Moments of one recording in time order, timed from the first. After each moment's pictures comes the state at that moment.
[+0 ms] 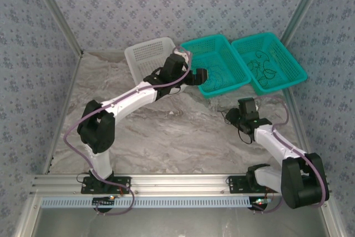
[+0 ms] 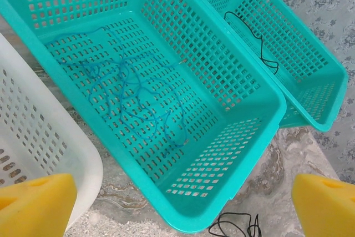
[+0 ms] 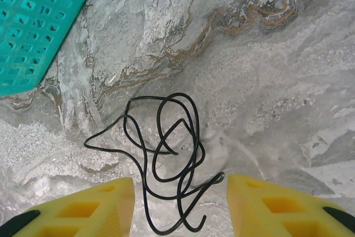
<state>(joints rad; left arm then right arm) -0.75 1.85 1.53 -0.16 0.03 -0.54 0.21 1.15 0.51 -0.28 0.04 0.81</state>
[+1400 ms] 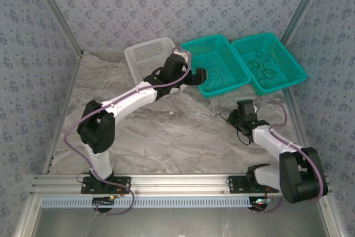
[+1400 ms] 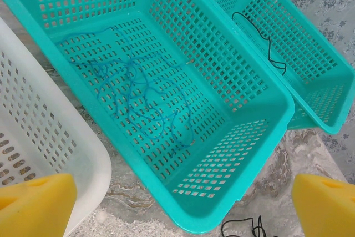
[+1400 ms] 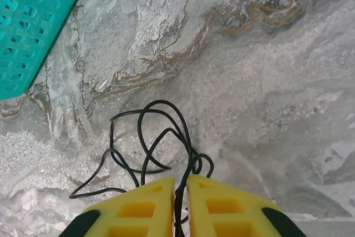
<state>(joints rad) -0.75 1.85 1.53 -0.17 0.01 -0.54 0.21 1.19 0.47 -0.17 0.06 0.80</state>
